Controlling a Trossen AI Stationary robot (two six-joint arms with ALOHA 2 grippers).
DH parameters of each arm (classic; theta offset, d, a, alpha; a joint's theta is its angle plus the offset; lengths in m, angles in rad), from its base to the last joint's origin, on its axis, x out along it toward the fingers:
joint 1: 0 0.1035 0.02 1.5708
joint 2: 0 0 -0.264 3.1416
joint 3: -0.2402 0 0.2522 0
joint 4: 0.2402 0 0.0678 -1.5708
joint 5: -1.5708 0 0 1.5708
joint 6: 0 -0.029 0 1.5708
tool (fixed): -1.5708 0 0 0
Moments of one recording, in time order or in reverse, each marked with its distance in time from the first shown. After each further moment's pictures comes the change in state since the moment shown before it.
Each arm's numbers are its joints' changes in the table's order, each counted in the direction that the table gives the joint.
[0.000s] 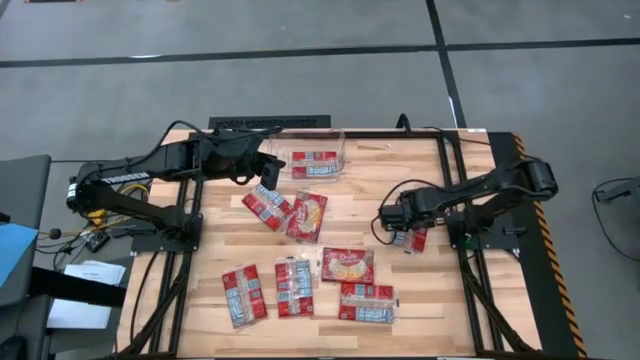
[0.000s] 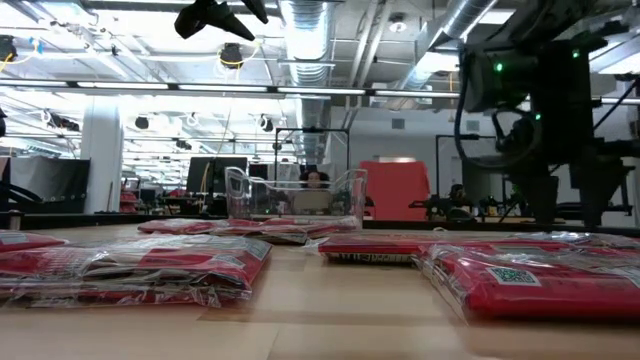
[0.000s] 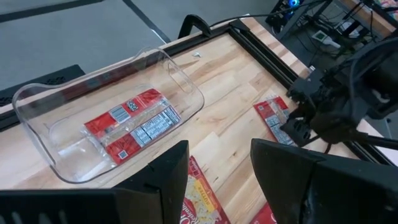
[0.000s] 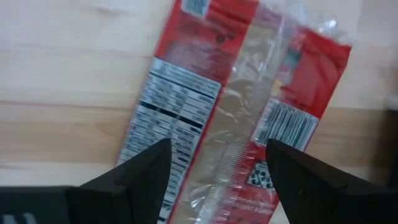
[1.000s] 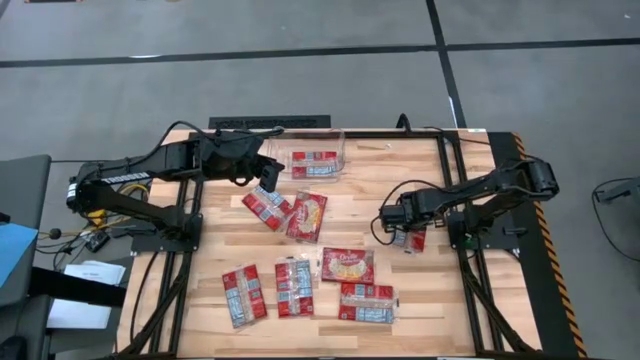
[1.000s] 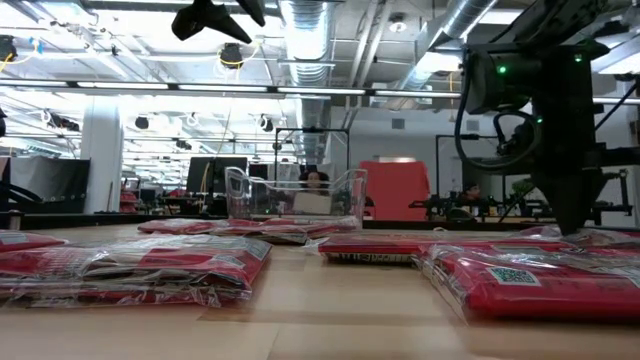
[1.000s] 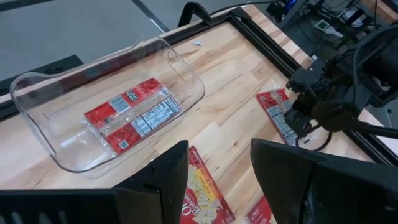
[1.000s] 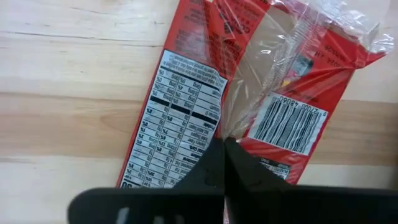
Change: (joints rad) left arm 0.000 0.000 0.000 0.036 0.026 0.008; right arm 0.001 0.021 0.049 -0.100 -0.058 -0.021
